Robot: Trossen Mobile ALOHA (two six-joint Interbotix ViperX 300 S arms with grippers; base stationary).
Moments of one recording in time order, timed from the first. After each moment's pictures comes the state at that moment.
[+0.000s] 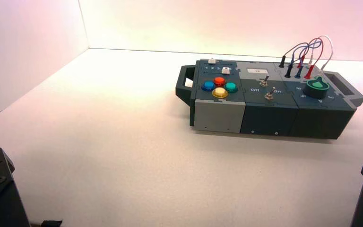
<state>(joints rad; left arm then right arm) -0.19 -1.24 1.02 -0.13 0.60 -0.01 0.24 -1.36 1.13 0.03 0.55 0.05</state>
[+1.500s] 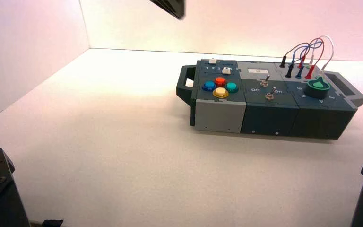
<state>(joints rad) -0.74 -0.14 0.55 -0.20 0.63 0.16 0.24 -1.29 1.13 0.03 0.55 0.05</state>
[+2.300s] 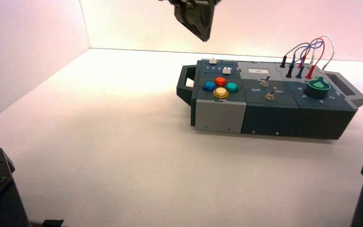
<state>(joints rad) -0.81 0.08 0.42 -0.20 0.64 0.24 0.24 -1.23 1.13 0.03 0.54 0.05</state>
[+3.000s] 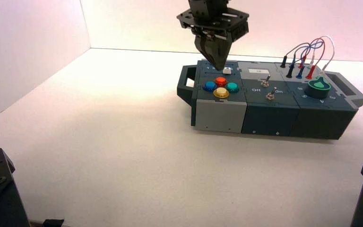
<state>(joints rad) -0.86 0.28 0.29 -0.20 0.70 0.29 0.24 -1.23 1.13 0.03 0.54 0.05</state>
